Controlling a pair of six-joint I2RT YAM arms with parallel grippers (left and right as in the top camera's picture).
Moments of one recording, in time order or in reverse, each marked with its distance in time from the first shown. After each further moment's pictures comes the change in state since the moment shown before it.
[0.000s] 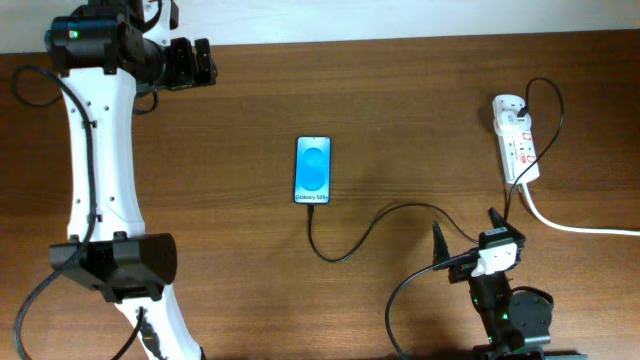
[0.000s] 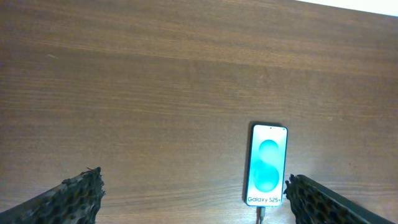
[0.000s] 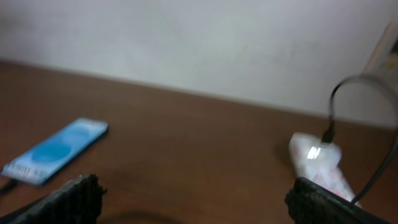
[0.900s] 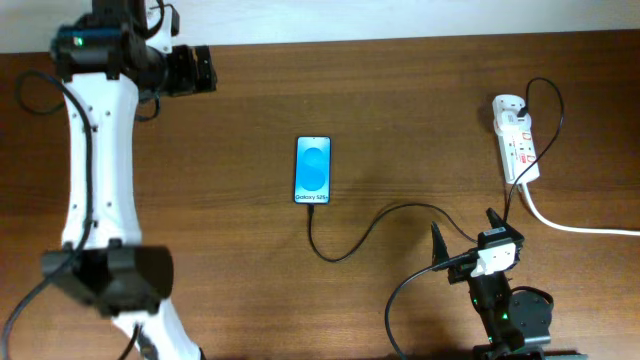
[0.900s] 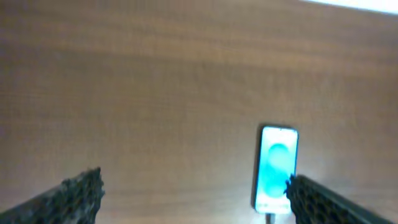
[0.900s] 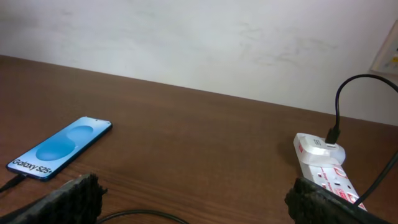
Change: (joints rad) left arm 0.000 -0.111 -0.241 0.152 -0.031 0.000; right arm 0.000 0.000 0.000 0.002 -0.011 0.000
